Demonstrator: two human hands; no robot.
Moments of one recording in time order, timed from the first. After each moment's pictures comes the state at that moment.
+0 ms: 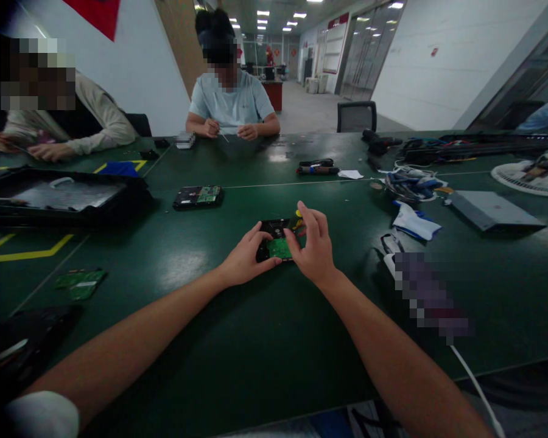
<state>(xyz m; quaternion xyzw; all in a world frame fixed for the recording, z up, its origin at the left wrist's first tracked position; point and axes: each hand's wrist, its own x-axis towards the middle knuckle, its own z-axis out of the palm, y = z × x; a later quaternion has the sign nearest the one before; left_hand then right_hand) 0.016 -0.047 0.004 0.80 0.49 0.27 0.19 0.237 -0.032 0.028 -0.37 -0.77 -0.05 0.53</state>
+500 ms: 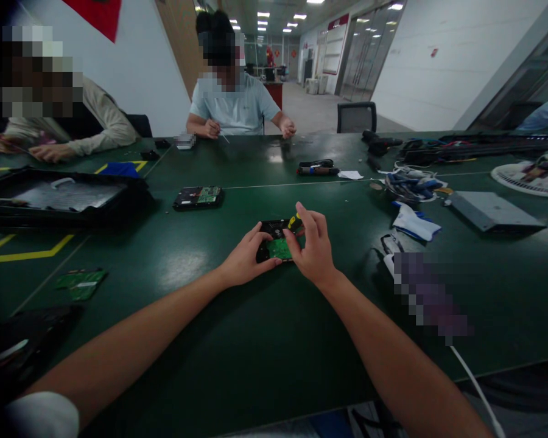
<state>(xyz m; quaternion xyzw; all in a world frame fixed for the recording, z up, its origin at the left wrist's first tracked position) 0.016 -0.046 0.001 0.80 0.50 0.27 0.19 0.238 -0.032 0.028 -0.36 -0.77 -0.04 0.53</state>
